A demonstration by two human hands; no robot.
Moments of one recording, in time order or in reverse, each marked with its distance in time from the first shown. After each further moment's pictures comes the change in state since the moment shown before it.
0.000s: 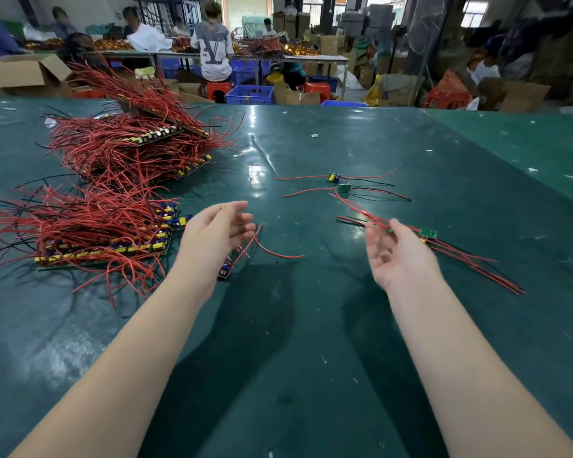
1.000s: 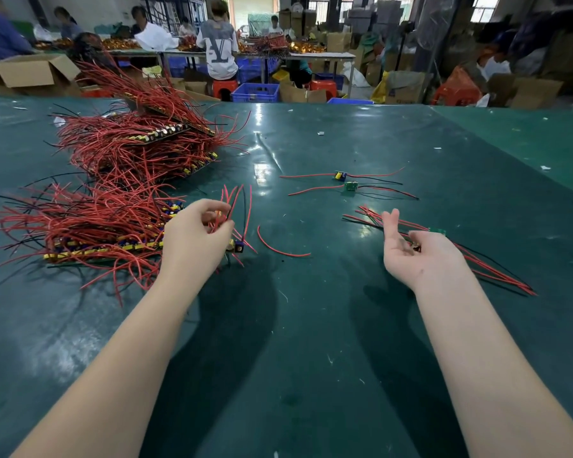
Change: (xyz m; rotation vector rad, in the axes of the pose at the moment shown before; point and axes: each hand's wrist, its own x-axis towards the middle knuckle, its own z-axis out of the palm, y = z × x) left_hand 0.003 0.003 -0.028 0.851 0.164 0.289; right_hand -0.007 -0.021 0.001 0.400 -0.042 0.180
